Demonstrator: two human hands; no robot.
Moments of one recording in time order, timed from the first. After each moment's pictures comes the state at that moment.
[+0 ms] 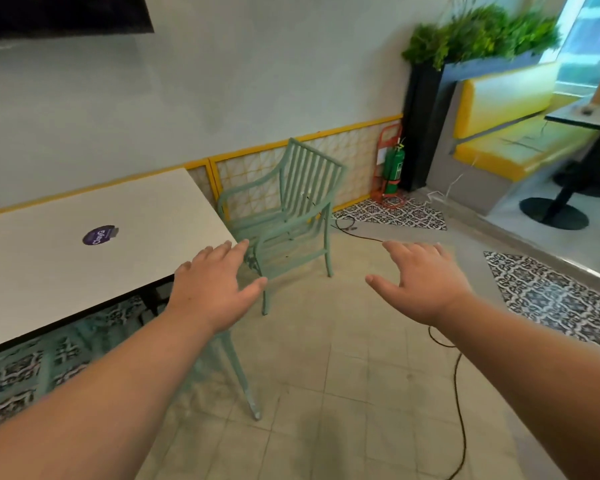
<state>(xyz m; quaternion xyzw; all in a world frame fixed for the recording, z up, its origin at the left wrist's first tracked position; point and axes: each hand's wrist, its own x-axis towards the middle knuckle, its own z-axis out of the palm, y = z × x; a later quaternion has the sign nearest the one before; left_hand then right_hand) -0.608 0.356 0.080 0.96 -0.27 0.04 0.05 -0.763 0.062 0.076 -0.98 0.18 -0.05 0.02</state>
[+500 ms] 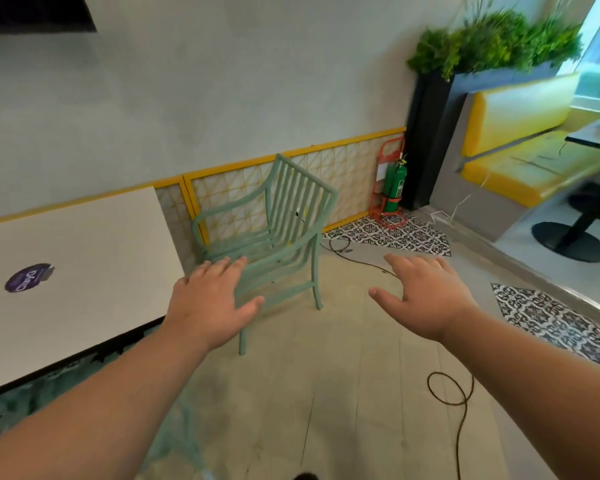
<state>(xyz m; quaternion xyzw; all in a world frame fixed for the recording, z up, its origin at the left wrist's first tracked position) -0.438 0.167 0.060 0.96 -0.27 0.03 0.04 -0.596 -0.136 0.075 -0.98 0.17 -0.03 0.02</state>
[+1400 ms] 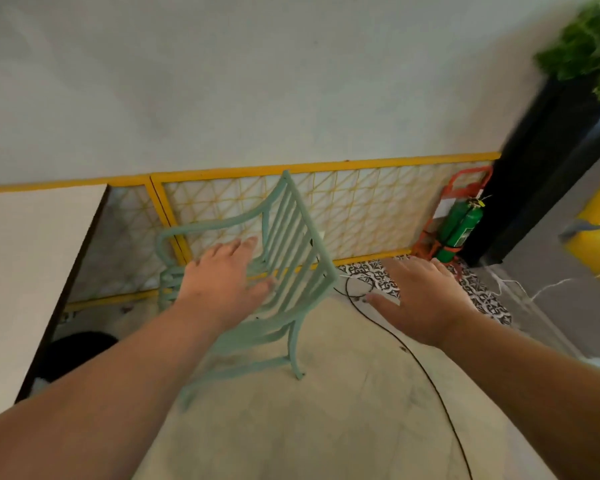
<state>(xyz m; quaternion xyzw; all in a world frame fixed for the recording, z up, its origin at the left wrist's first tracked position) -0.056 -0.207 0.029 0.99 -0.11 -0.03 0.10 -0.132 -0.512 0.042 -1.00 0.01 0.04 0.01</state>
